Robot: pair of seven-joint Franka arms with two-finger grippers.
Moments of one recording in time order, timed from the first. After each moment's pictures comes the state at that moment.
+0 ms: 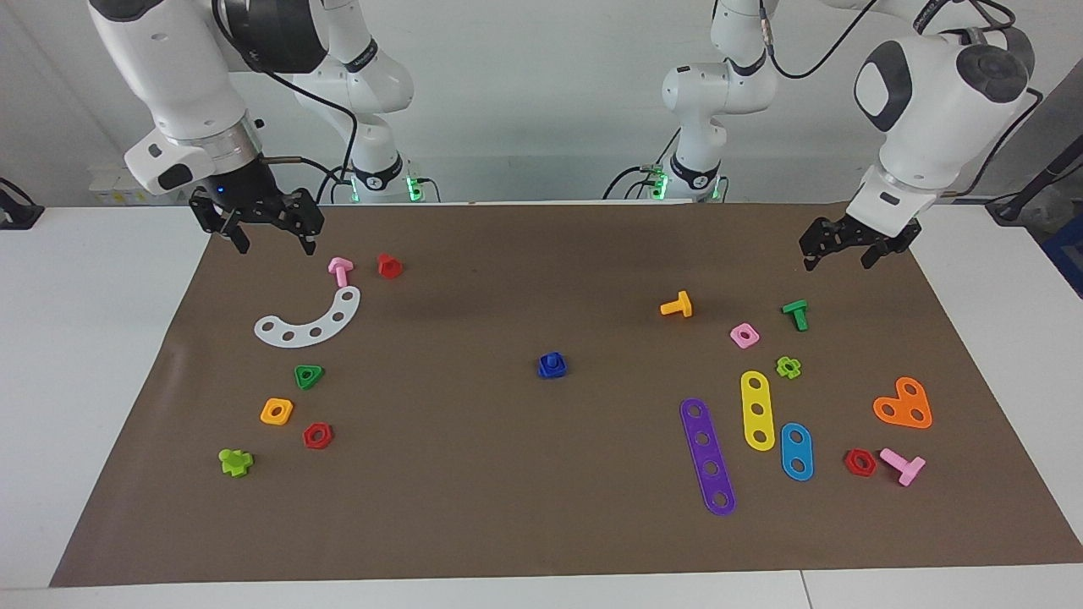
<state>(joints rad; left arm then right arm) -0.06 -0.01 0.03 -1.72 0.04 1.69 0.05 0.01 0.00 0.02 -1.62 -0.01 1.64 0.09</state>
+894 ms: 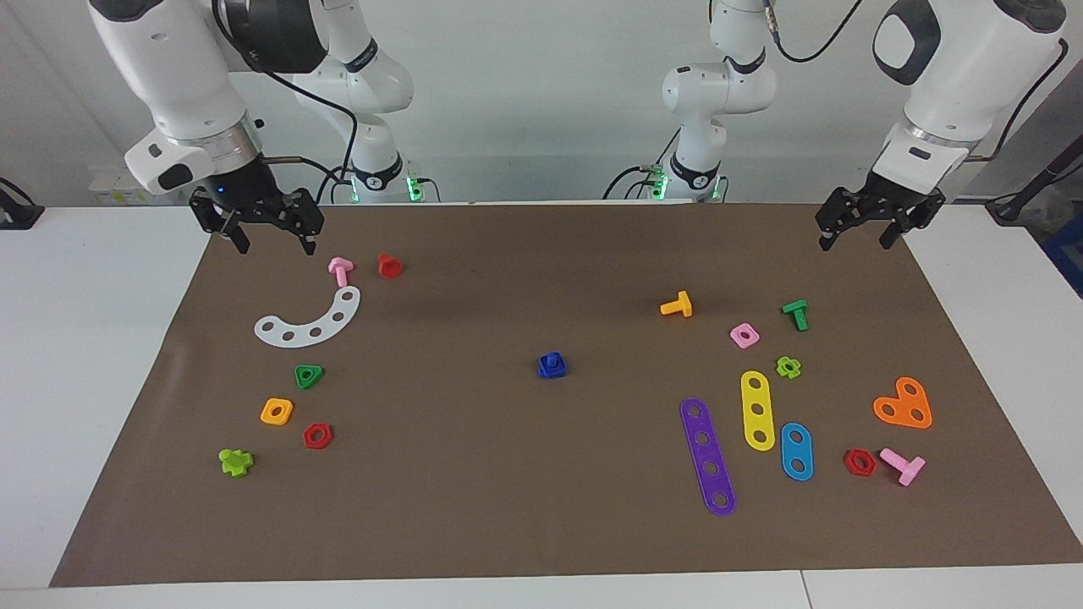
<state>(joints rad) -0.02 -0.03 0.03 -1.67 0.00 1.67 0.05 0.01 0.00 0.02 -1.62 -0.01 1.64 0.09</state>
